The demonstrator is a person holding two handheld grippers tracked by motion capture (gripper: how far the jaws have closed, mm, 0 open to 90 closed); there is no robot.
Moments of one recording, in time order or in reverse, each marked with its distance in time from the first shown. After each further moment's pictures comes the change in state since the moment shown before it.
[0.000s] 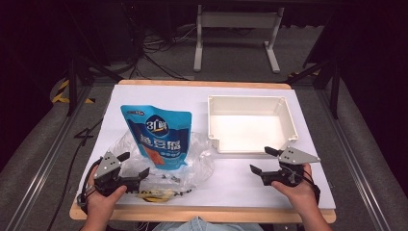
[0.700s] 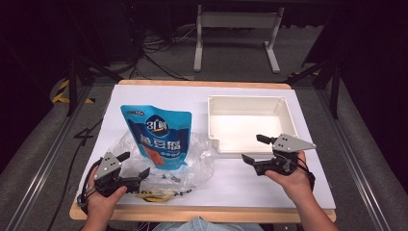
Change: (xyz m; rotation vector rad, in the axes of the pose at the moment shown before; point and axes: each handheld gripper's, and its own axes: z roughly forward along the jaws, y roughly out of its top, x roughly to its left) left arm -0.002 0.000 -0.001 -0.015 -0.005 0.016; right arm 0.006 0.049 0.011 -0.055 0.057 -0.045
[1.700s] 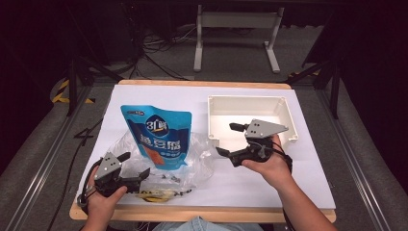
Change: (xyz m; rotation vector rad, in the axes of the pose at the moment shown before) left arm 0.000 0.000 0.000 0.005 0.001 -0.001; right arm 0.026 0.058 0.048 -0.016 0.150 -0.083
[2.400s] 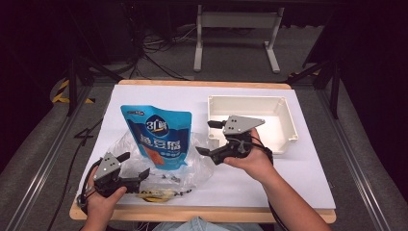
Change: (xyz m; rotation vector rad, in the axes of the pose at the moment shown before) left arm 0.000 0.000 -0.002 -0.003 -0.007 0.002; right arm 0.013 0.022 0.043 -0.026 0.111 -0.045
